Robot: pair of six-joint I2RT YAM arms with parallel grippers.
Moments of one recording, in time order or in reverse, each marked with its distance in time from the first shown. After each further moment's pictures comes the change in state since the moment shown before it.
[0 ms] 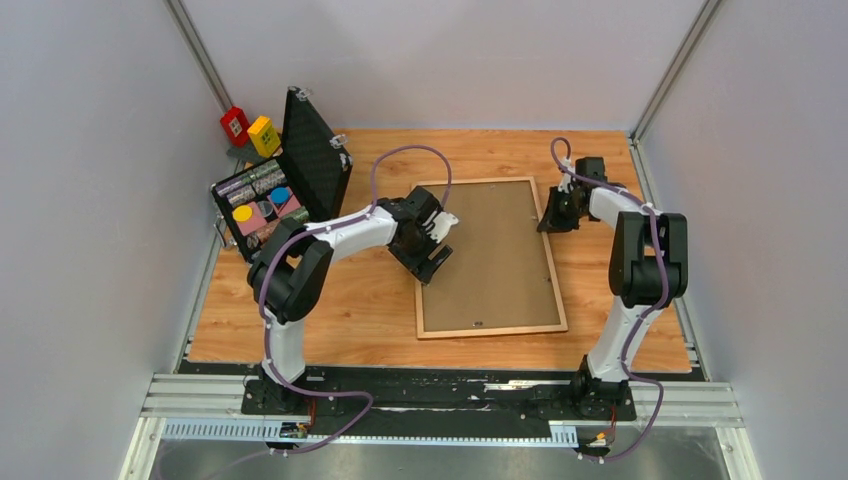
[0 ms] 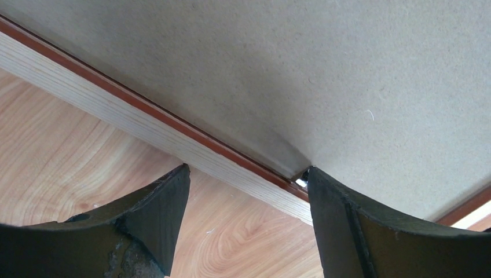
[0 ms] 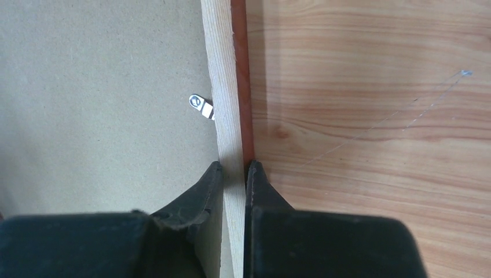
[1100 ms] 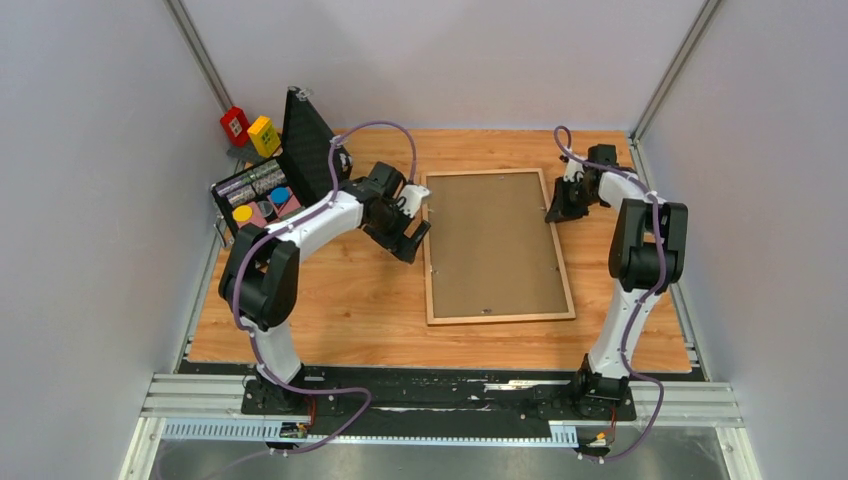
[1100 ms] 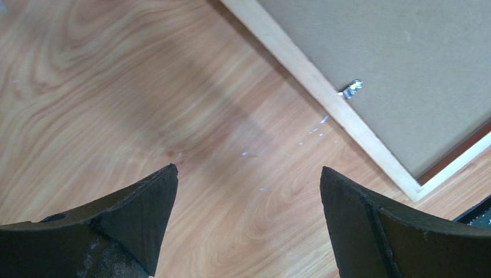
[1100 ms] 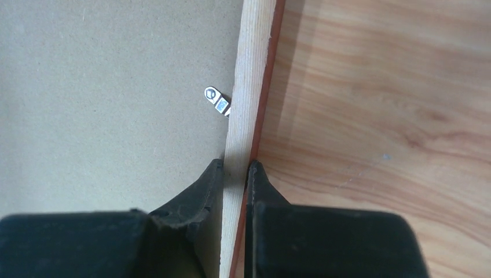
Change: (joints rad) left arm 0.157 -0.108 0.008 -0.042 0.086 0.044; right arm -0.069 0.131 0.203 -0.122 -0.114 -0.232
